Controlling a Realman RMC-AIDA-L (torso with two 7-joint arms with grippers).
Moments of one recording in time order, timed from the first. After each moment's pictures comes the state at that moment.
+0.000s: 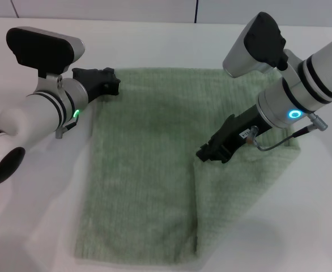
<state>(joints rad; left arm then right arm) -0.62 -2.06 -1.19 -0.51 2.89 0.16 -0.33 0.89 2.08 -1.37 -0.68 -2.25 -1.29 2.11</state>
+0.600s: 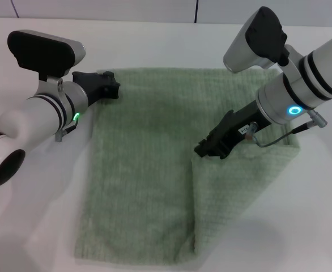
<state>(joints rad) -0.62 -2.06 -1.18 -0.50 2.89 0.15 -0.33 0.88 2.08 -1.37 -0.71 -2.24 -1.29 2.11</state>
